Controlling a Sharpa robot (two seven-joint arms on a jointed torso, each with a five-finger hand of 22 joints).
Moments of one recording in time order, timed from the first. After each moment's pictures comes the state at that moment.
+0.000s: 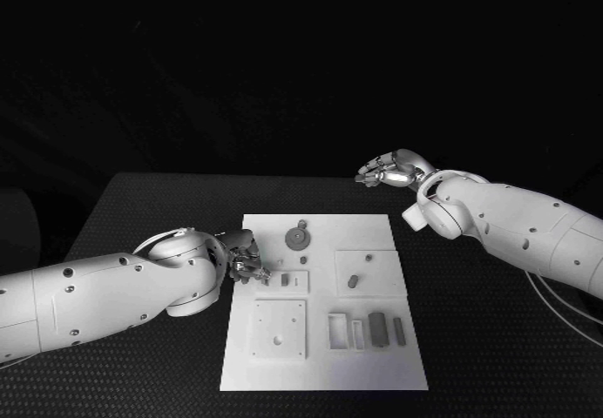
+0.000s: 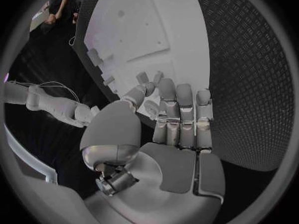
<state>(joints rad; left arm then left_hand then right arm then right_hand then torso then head) 1.33 -0.80 -0.24 1.61 -1.21 -0.19 -0.54 1.03 -0.09 0.45 -0.15 0.54 1.16 0.02 0.33 0.78 1.35 -0.06 0.75 0.55 1.08 -0.09 1.22 0.39 0.00 0.78 -0.09 0.85 1.31 1.27 -0.60 0.00 0.98 -0.71 -0.22 0.14 0.99 -0.17 0.49 -0.18 0.38 0.75 0.19 0.26 0.46 1.00 0.18 0.09 0.07 0.75 0.19 0.37 0.35 0.15 0.53 0.21 0.07 1.27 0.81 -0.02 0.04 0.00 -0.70</state>
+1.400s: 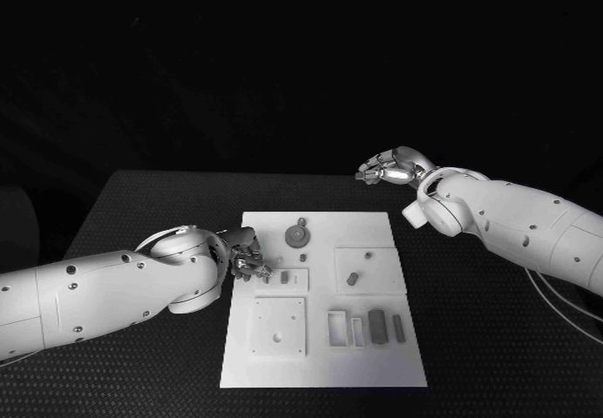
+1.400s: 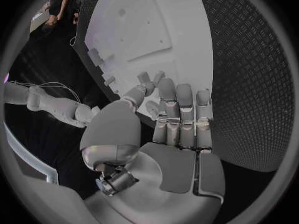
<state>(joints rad) 1.33 -0.79 -0.24 1.60 -1.21 -0.19 -0.53 1.03 -0.09 0.45 -0.15 0.55 1.16 0.03 0.33 0.79 1.35 -0.06 0.74 0.55 1.08 -0.09 1.22 0.39 0.00 0.78 -0.09 0.85 1.31 1.27 -0.60 0.00 0.98 -0.71 -0.22 0.14 0.99 -0.17 0.49 -0.18 0.38 0.75 0.19 0.27 0.46 1.00 0.18 0.09 0.07 0.75 0.19 0.37 0.35 0.15 0.53 0.21 0.07 1.27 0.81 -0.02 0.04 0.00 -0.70</state>
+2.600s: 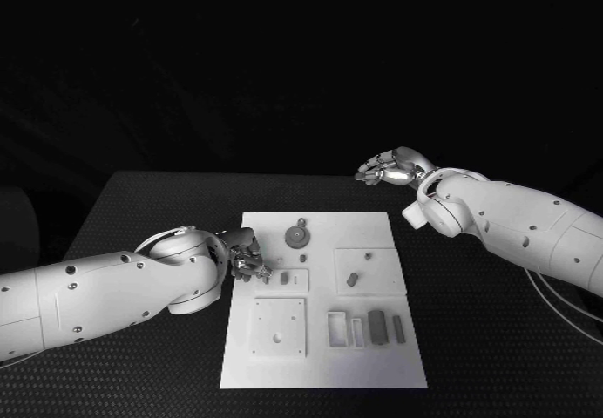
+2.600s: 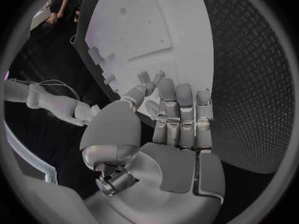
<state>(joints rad) 1.33 -0.79 -0.24 1.59 -1.19 -0.20 -0.52 1.03 -0.09 0.45 -0.15 0.54 1.16 0.03 0.33 0.79 1.35 -0.06 0.74 0.55 1.08 -0.09 1.22 0.39 0.00 0.78 -0.09 0.85 1.31 1.27 -0.60 0.00 0.98 -0.71 -0.22 0.14 0.99 -0.17 0.49 -0.18 0.38 0.75 0.19 0.27 0.46 1.00 0.18 0.09 0.07 0.75 0.19 0.37 0.35 0.15 0.53 0.21 0.07 1.27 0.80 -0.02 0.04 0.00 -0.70</state>
